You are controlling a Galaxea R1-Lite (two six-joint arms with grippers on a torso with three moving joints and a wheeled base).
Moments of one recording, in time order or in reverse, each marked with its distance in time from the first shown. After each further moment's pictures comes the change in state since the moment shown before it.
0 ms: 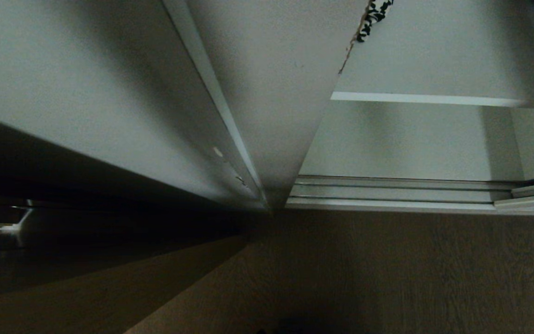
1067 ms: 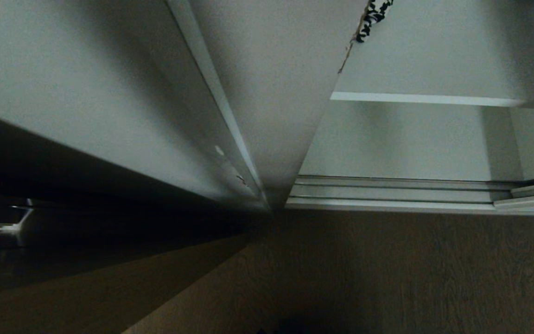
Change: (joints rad) left arm 0.000 0.000 0.000 0.000 0.000 0.000; right arm -0.128 0.138 -0.070 -0.126 0.121 -0.083
